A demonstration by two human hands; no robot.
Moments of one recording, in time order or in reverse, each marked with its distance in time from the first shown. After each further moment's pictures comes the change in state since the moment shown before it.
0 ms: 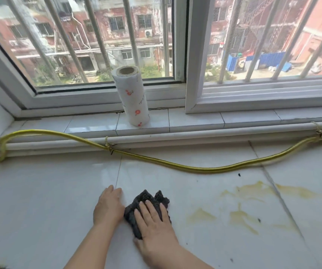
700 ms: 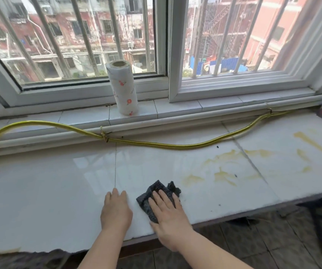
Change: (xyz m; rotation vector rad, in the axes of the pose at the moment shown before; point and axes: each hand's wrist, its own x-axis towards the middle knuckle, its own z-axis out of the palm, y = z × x) left_hand -0.082 -0.032 0.007 0.096 -0.095 0.161; right_hand -0.071 -0.018 0.030 -0.175 0.150 0.144
